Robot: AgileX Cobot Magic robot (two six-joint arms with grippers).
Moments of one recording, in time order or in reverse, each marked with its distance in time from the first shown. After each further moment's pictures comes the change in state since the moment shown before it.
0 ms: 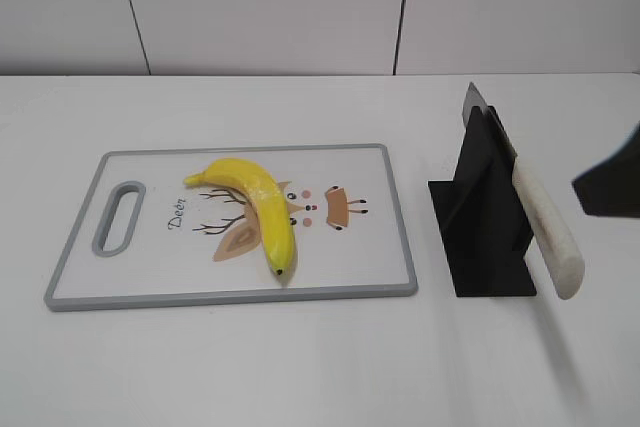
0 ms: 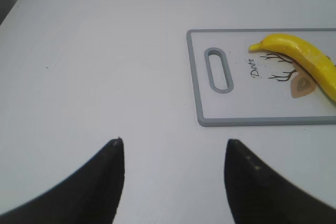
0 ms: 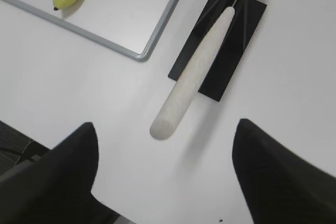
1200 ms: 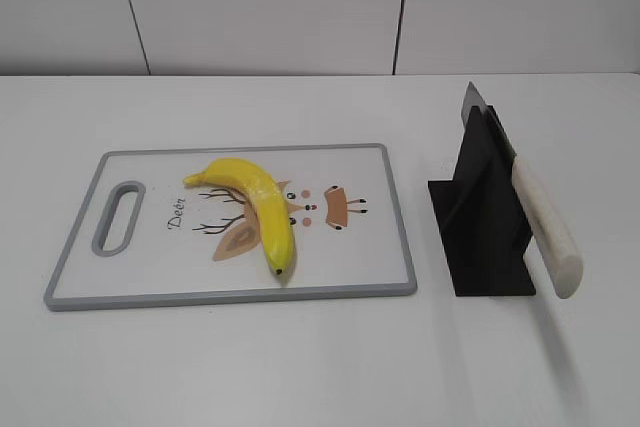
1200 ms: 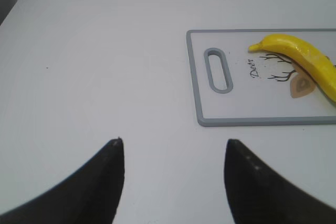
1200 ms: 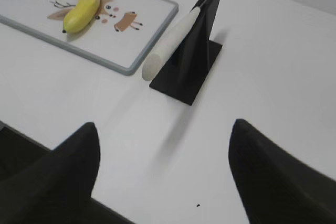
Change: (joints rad) left arm 0.001 0.000 0.000 0.000 -0.001 -0.001; right arm 0.000 -0.955 0.329 -0.066 0.160 -0.032
